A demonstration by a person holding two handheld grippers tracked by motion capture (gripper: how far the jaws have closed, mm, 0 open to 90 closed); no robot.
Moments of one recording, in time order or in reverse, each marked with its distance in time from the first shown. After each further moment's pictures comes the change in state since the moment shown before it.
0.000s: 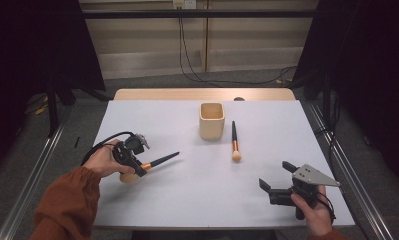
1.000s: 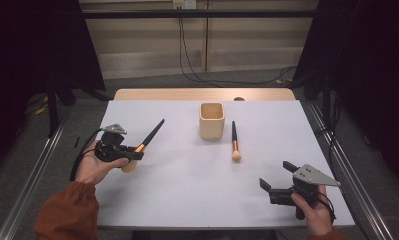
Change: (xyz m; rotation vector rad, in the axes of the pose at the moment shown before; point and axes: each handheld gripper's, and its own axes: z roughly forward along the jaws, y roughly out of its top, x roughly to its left) left arm 0.004 -0.039 -0.026 -0.494 0.076 -0.235; right arm -0.001 0.000 0.000 -0.004 -0.005 0.006
